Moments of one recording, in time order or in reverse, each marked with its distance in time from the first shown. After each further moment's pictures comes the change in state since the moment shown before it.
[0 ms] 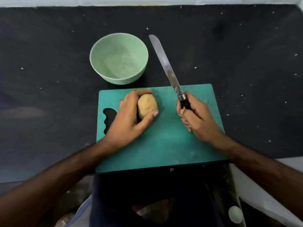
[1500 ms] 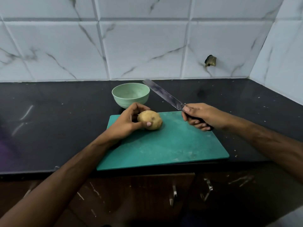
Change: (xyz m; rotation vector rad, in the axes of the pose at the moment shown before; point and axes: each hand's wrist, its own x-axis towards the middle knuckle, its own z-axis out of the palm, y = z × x) left_hand -0.006 -0.023 -0.003 -0.383 0.000 0.112; right_hand -0.021 -0.015 -0.052 -0.160 -0.283 -0.059
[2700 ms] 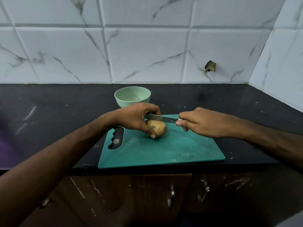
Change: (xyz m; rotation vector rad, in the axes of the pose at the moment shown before) left_hand 0.029 0.066 -0.004 0.786 -0.429 0.188; right_hand -0.021 -0.045 0.020 -0.917 0.009 -0.046
